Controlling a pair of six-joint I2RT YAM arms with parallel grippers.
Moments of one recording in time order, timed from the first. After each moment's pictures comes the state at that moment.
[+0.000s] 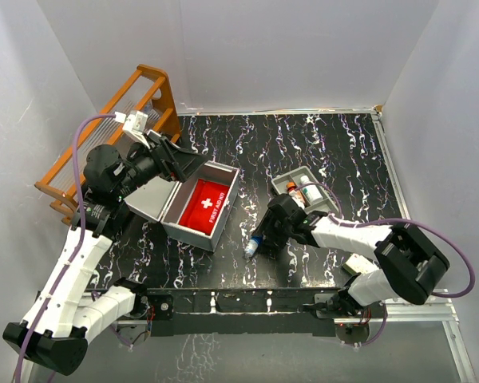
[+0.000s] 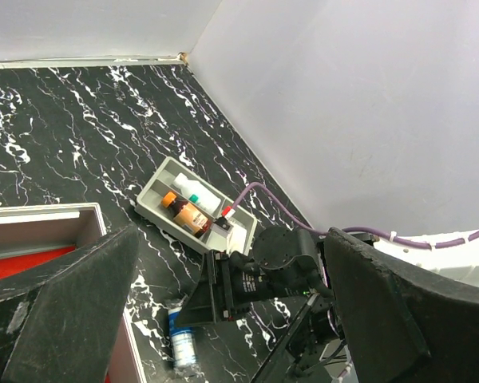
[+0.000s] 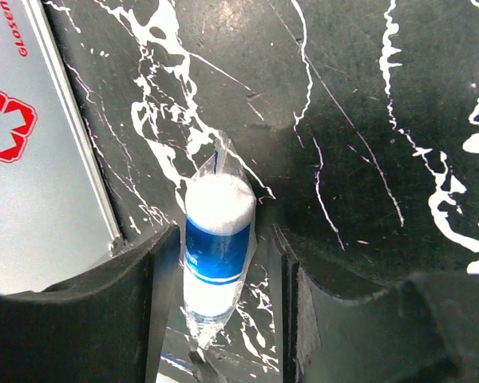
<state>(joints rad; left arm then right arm) -0.32 0.92 1.07 -0.16 0.51 -0.59 0.76 1.39 0.63 -0.20 0.00 1.21</state>
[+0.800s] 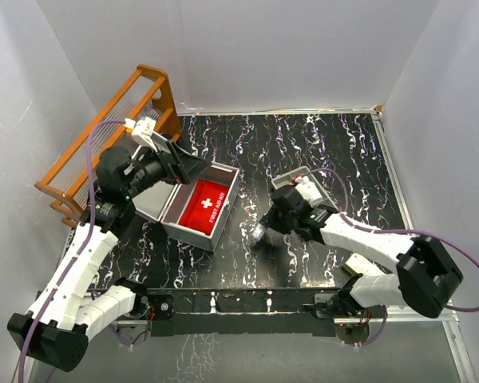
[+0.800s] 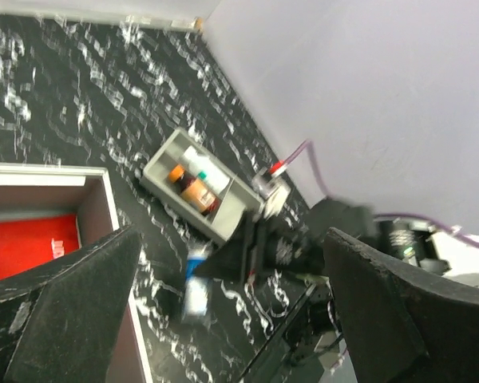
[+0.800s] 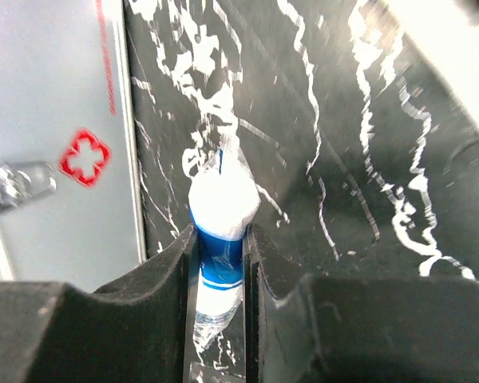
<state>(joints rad) -0.32 0.95 1.02 -0.16 0.50 -0.62 0.77 1.30 0.72 -0.32 0.17 1.13</state>
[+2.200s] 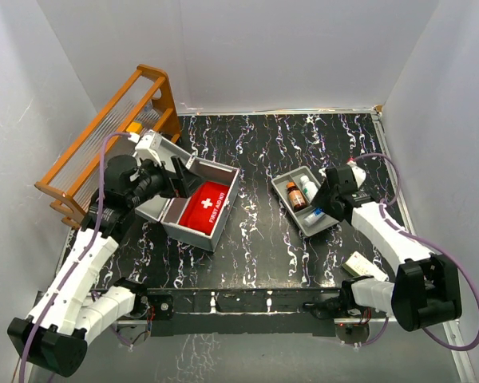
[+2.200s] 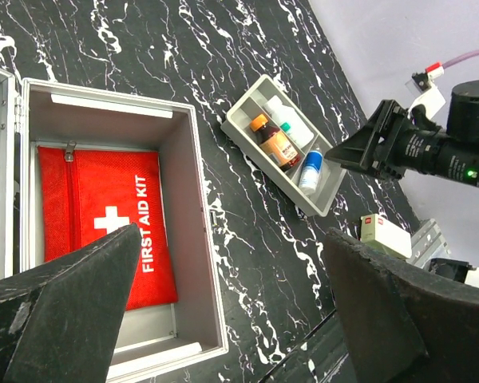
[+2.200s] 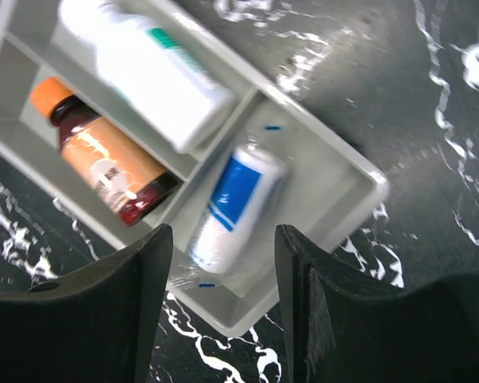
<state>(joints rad) -0.32 0.90 0.92 -0.34 0.37 -0.45 0.21 1.19 0.74 -0.53 0.23 0.74</state>
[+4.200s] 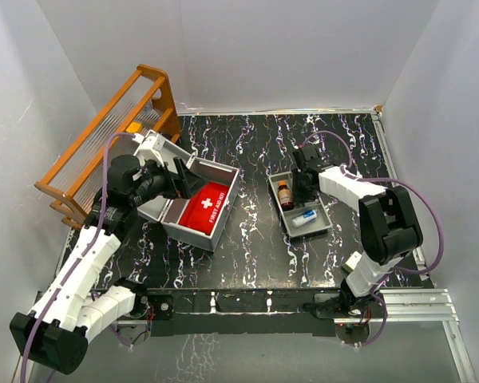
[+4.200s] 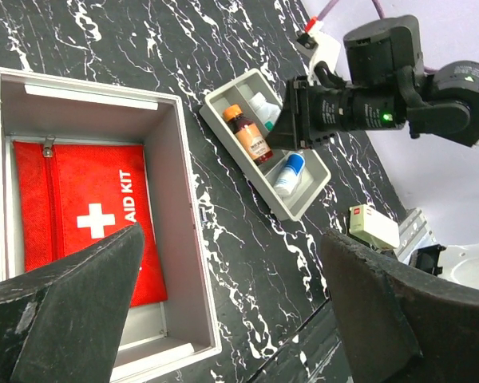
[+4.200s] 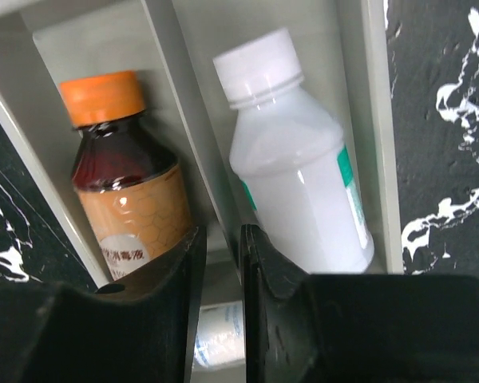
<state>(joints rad) -0.32 0.92 0.90 -0.31 0.42 -0.46 0.33 1.67 1.06 -0.51 0.08 0.36</state>
